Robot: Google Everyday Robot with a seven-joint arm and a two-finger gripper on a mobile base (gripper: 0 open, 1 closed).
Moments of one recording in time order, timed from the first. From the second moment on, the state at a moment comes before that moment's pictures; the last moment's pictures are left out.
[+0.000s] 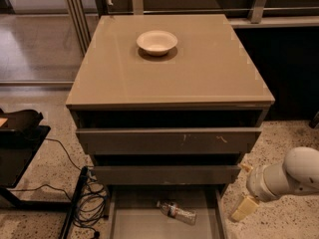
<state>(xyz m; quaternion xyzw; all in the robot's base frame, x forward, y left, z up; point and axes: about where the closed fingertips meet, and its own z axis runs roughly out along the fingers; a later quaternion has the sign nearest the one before) 0.435 -0.255 0.542 -0.53 0.81 0.14 0.22</state>
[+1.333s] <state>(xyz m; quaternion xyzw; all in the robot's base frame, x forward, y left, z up) 0.454 -0.222 0.501 -0.54 0.79 0.16 0.26</state>
